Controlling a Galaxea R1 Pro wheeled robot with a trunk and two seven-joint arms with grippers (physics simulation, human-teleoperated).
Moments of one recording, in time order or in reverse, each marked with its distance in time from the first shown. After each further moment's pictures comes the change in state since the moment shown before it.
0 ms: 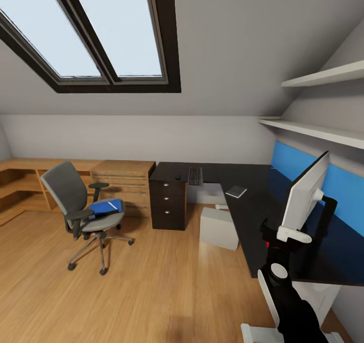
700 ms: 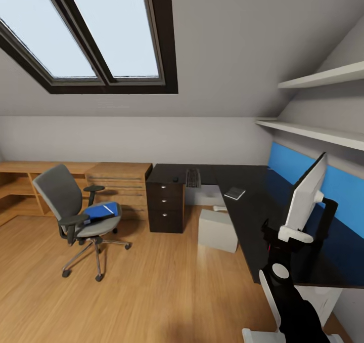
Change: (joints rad) left arm 0.000 0.001 0.000 0.000 0.002 0.000 0.000; right arm 0.000 -0.011 0.000 0.003 0.000 0.000 0.000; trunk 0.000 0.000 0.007
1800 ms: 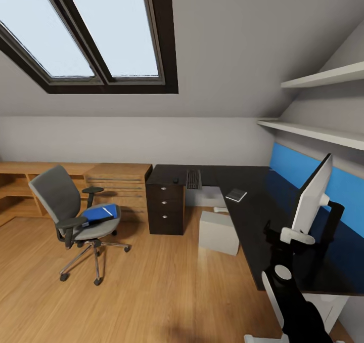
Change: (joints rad) left arm 0.000 0.001 0.001 0.000 0.001 0.000 -0.001; right arm 0.000 -0.021 -0.003 0.025 -0.003 -0.001 0.004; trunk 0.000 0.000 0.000
